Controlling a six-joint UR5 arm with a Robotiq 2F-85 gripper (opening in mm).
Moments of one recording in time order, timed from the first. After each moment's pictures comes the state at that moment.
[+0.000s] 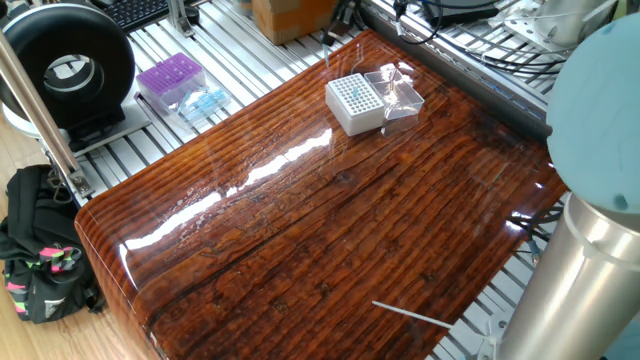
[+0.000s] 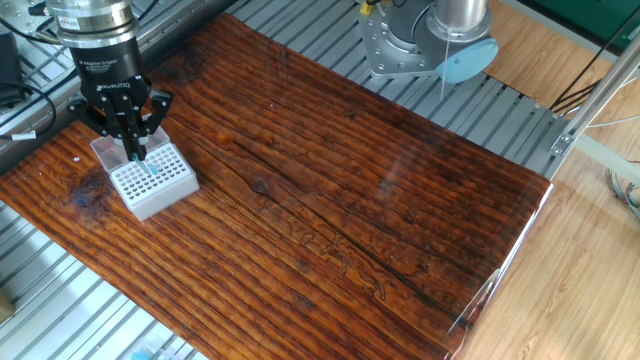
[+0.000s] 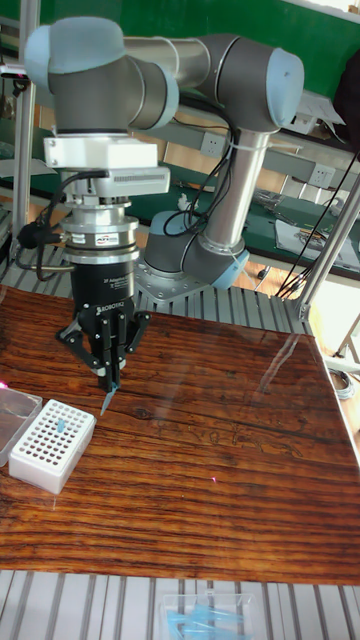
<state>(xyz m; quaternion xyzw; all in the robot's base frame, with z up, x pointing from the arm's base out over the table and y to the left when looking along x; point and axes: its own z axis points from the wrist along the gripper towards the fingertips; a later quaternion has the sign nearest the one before) 0.642 -0.086 0.189 -0.36 0.91 0.07 0.18</state>
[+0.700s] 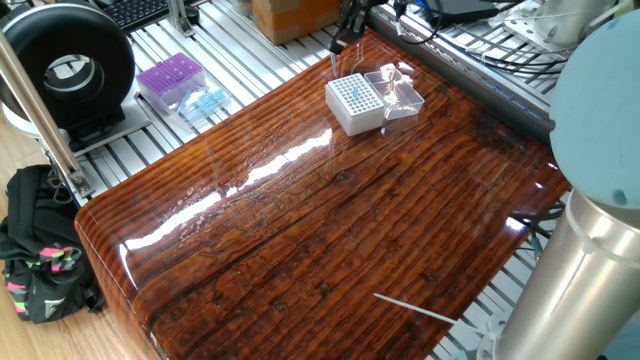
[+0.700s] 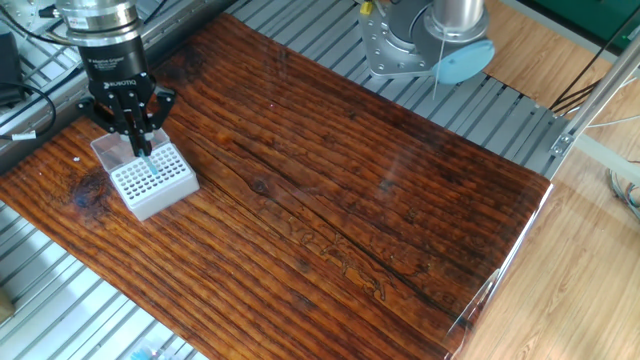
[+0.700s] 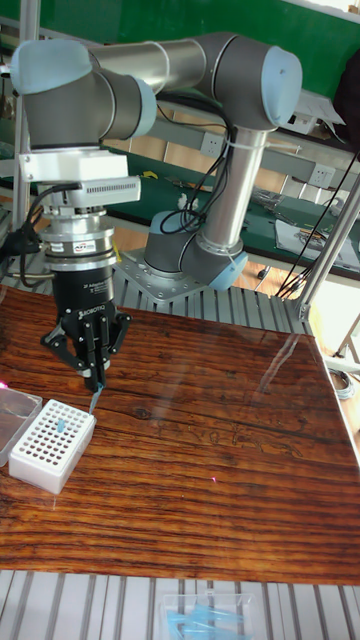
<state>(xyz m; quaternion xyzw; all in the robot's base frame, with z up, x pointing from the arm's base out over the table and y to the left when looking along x) 0.625 -0.102 0.165 -0.38 0.90 0.09 0.19</state>
